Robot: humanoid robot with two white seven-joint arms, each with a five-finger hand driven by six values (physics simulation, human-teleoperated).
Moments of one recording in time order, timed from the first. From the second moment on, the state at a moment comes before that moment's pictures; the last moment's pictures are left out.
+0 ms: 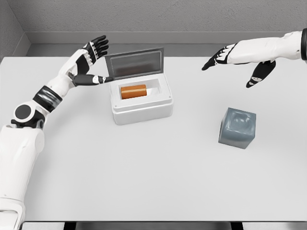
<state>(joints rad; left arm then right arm) -0.53 0.25 -0.13 -1.03 0.35 -0.26 -0.61 -1.47 -0.94 1.50 -1.34 -0.15 -0.61 0.56</state>
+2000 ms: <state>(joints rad) -0.44 0.34 -0.07 -1.19 0.37 -0.14 -0.61 -1.46 -0.95 1.50 -1.33 -0.15 -0.61 0.57</state>
